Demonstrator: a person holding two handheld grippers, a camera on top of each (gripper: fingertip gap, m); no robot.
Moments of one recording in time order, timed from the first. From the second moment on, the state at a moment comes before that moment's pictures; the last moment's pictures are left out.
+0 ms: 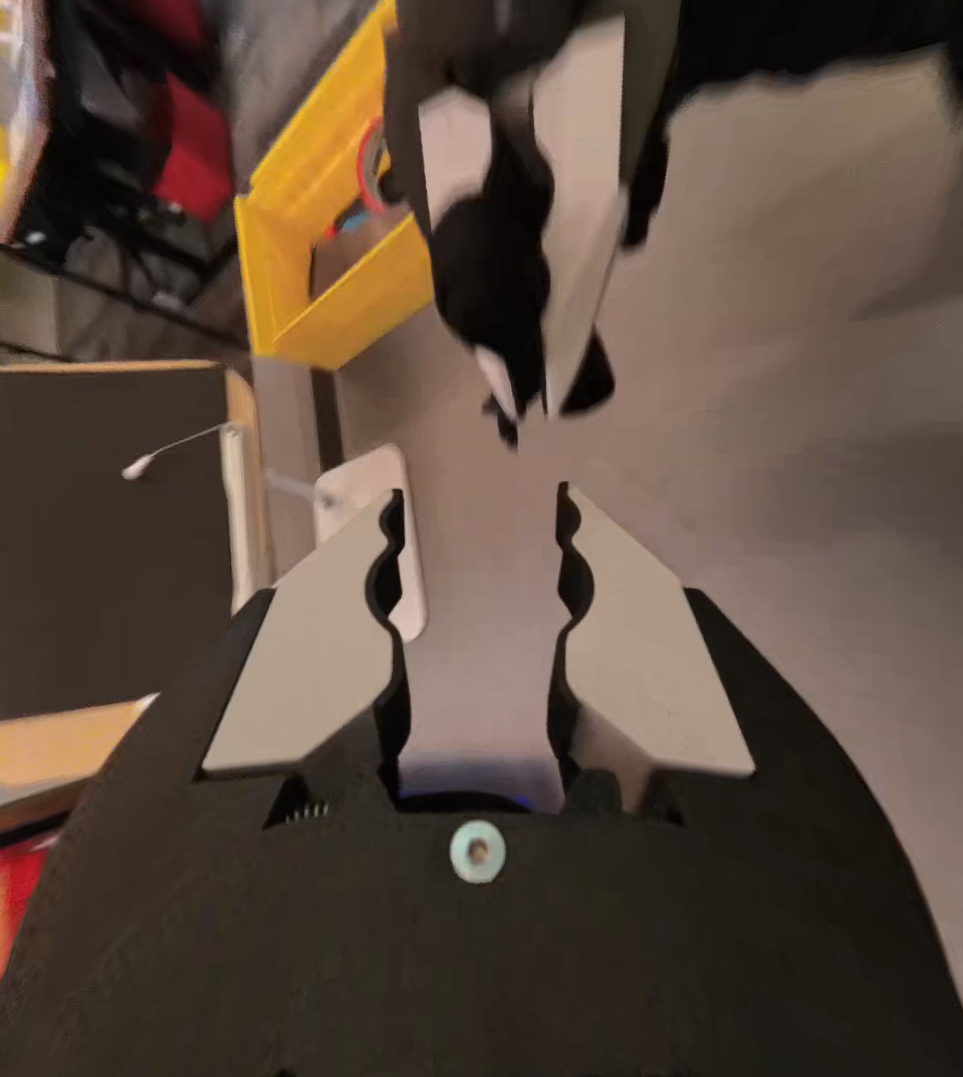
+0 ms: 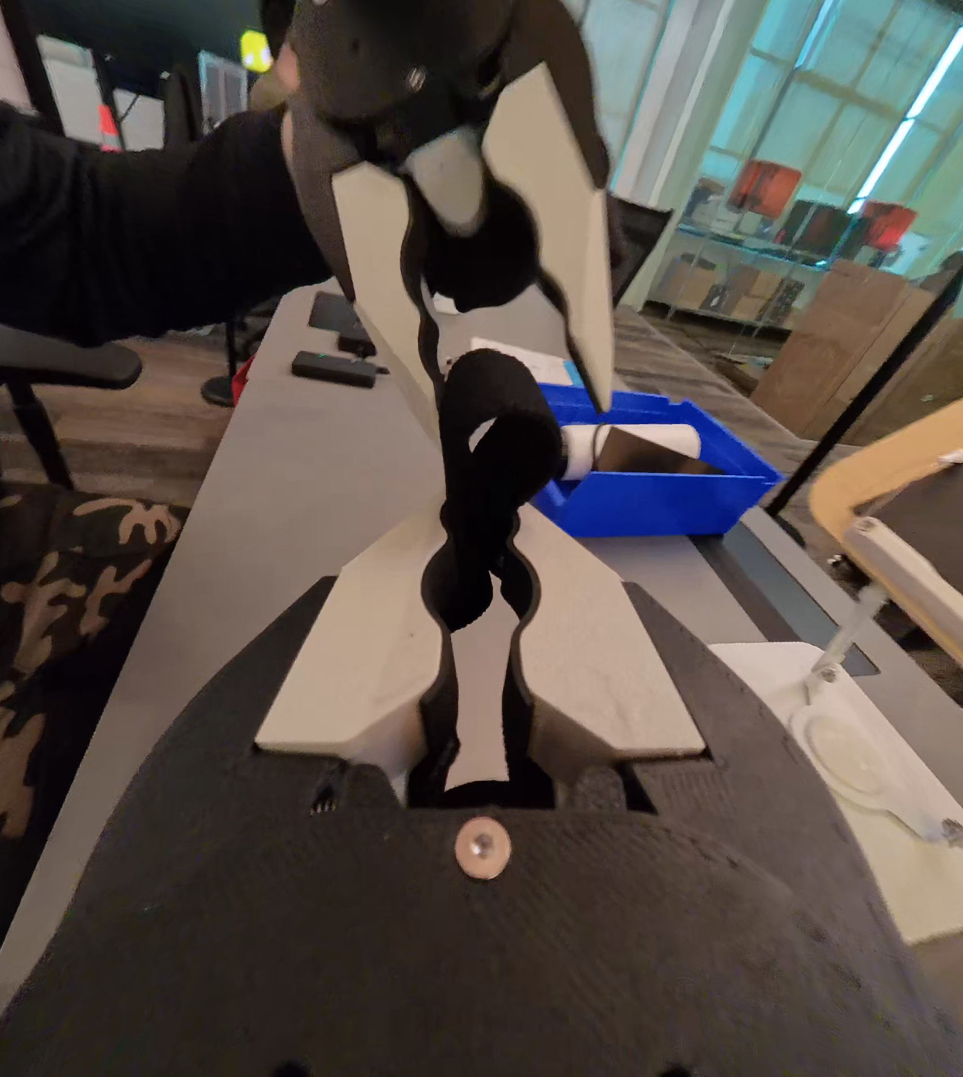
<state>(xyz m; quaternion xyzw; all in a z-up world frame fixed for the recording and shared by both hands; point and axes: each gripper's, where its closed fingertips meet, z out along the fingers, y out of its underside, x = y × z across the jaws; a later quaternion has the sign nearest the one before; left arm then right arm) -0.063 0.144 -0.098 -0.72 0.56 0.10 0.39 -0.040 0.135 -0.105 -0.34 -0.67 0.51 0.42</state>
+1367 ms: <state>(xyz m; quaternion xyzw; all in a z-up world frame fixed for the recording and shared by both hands) -0.097 0.173 -0.160 -0.69 0.53 0.30 0.40 -0.041 0.168 -0.108 -0.41 -0.62 0.52 0.43</state>
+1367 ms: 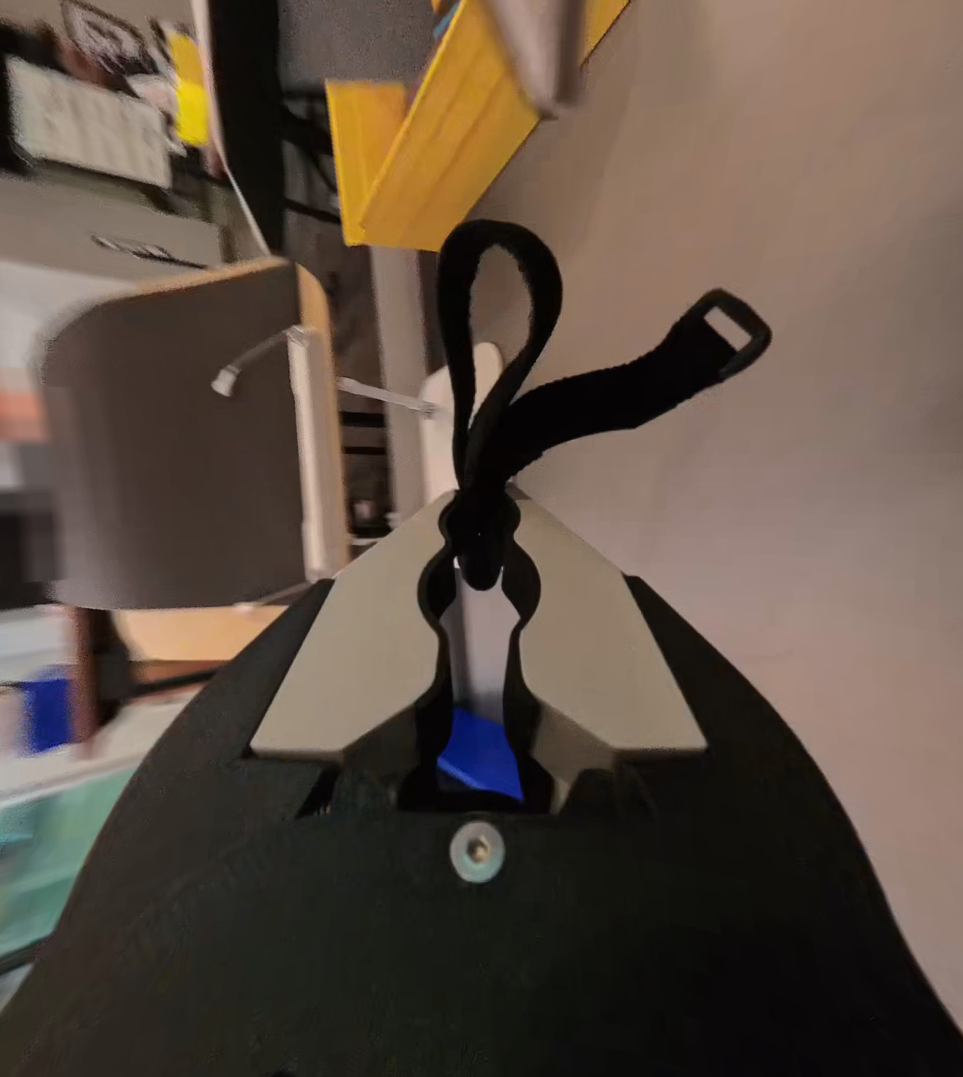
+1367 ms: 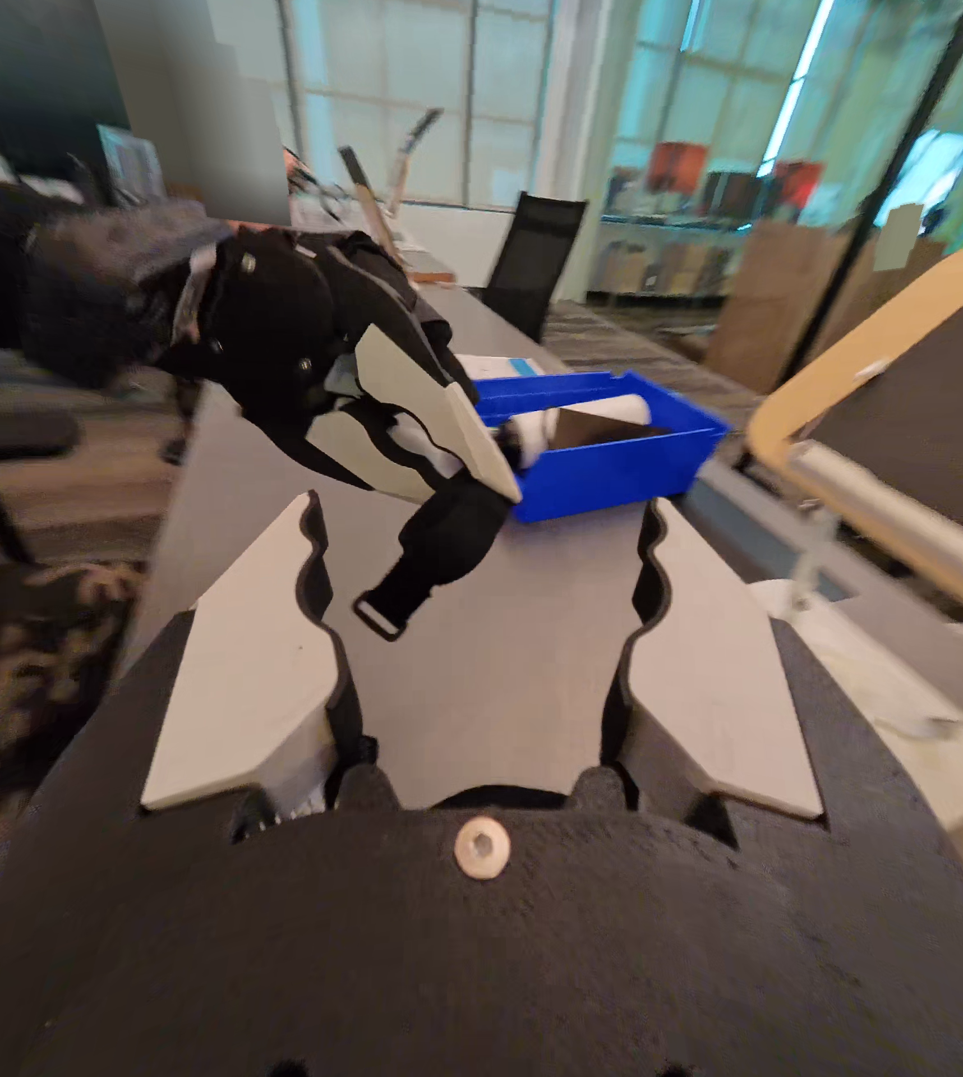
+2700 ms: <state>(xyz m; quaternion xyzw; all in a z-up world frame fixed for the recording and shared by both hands) -0.076 0.171 -0.172 -0.76 0.50 0.06 0.41 -0.058 0.164 -0.146 -0.38 -0.75 0.28 0.47</state>
